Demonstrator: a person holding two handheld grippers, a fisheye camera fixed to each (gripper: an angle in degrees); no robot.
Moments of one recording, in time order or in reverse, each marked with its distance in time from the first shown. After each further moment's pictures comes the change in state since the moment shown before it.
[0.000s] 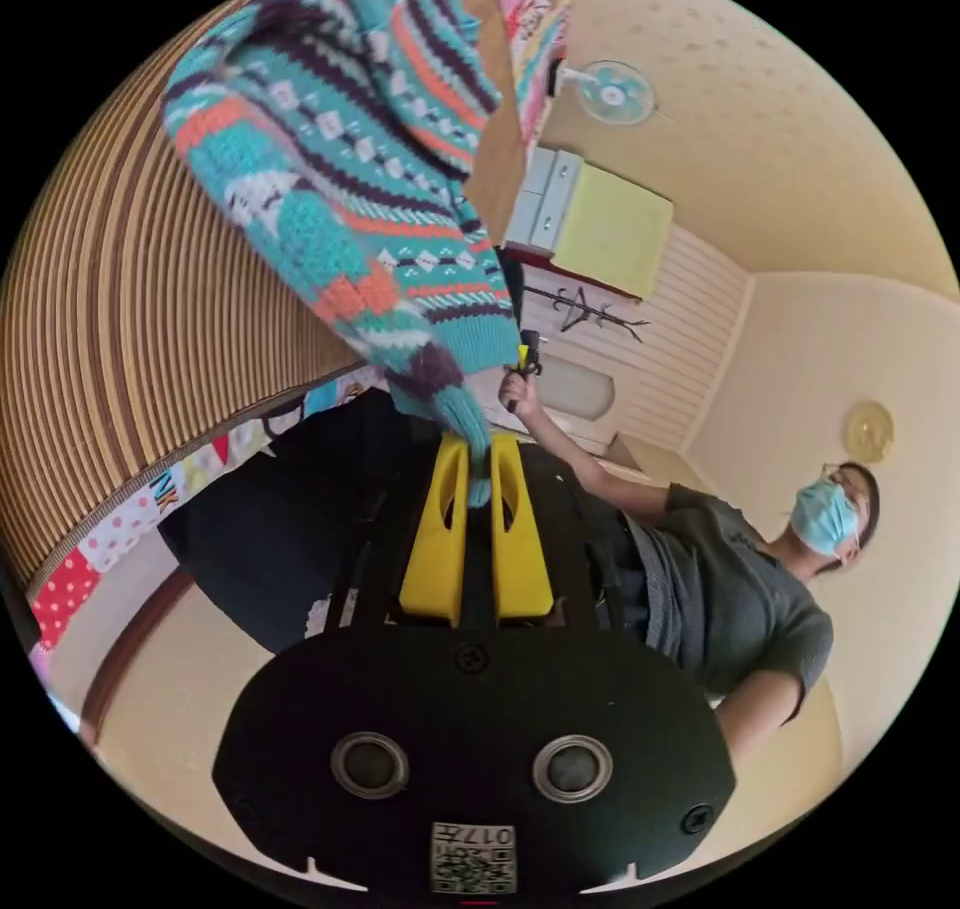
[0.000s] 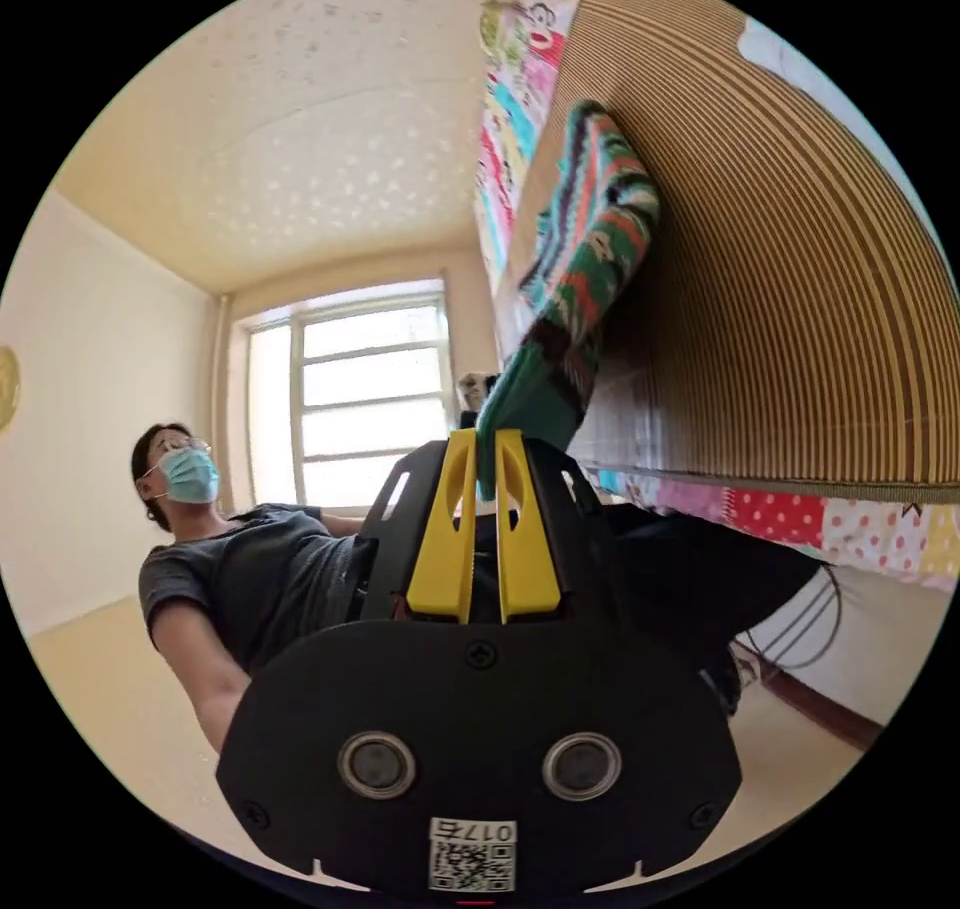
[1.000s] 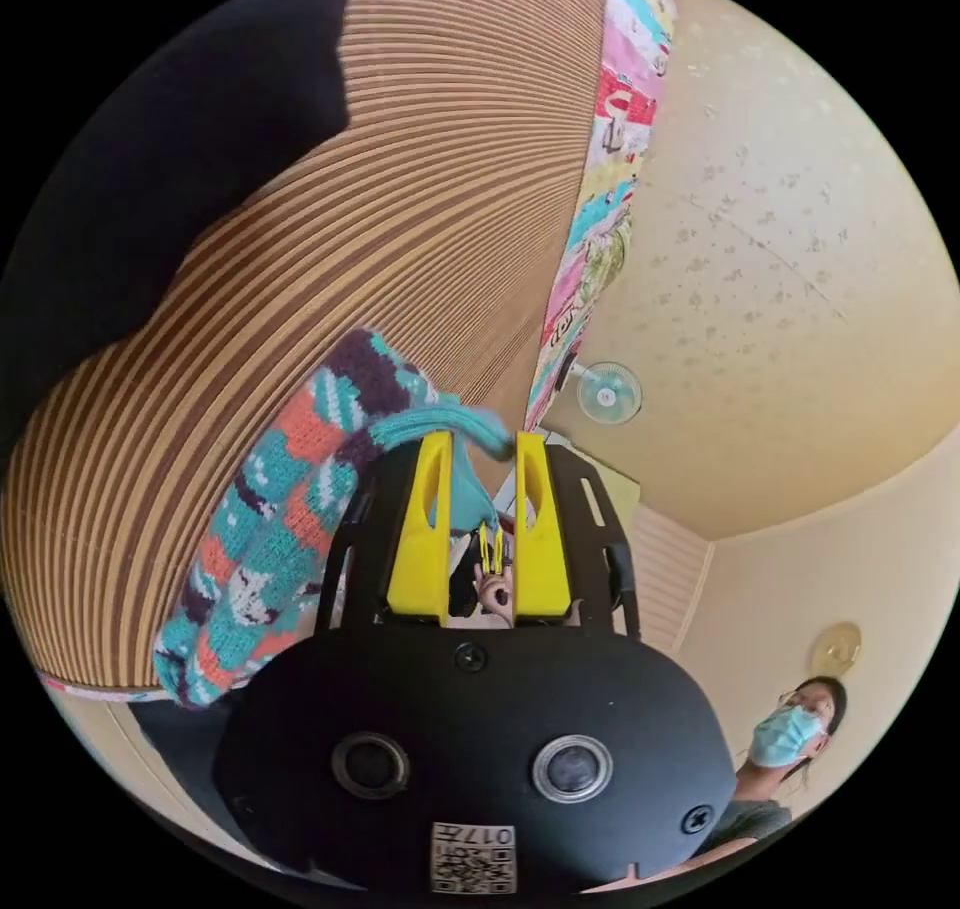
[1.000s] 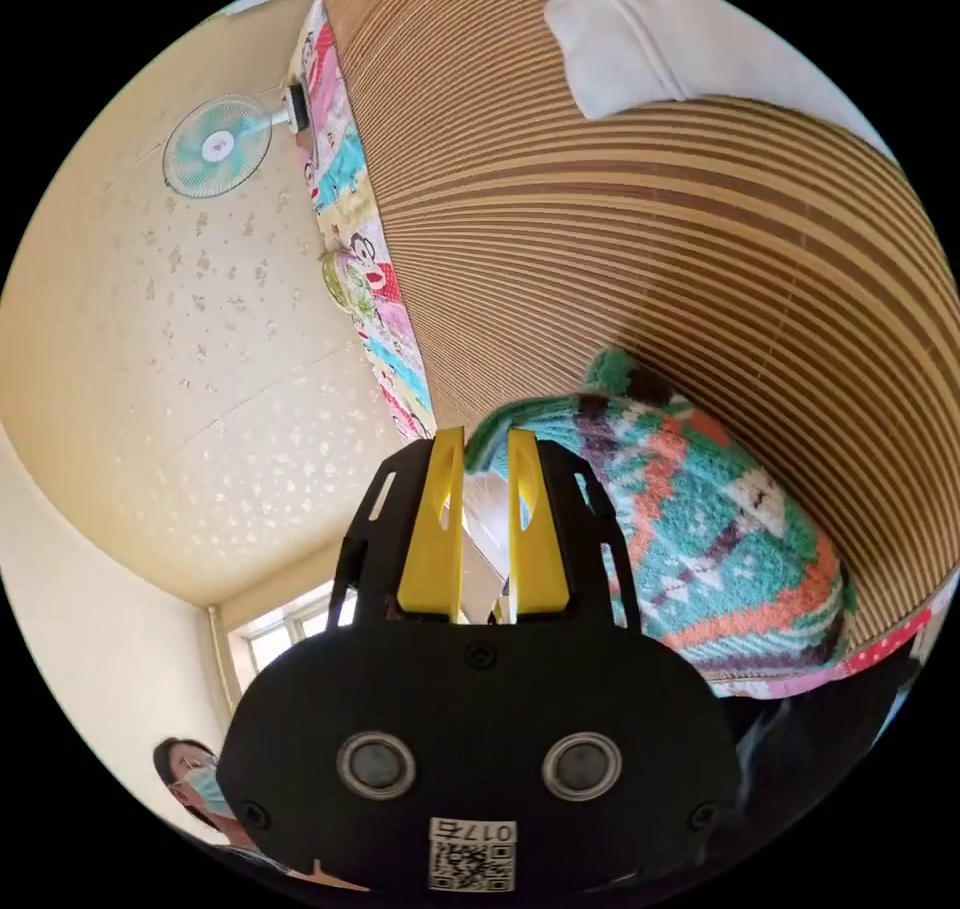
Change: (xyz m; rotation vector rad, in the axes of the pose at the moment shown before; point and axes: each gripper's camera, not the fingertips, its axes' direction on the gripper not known) left arm -0.037 -0.194 -0.092 0.796 0.012 -0.264; right arm 0.066 -0.233 0.016 0.627 0.210 0.440
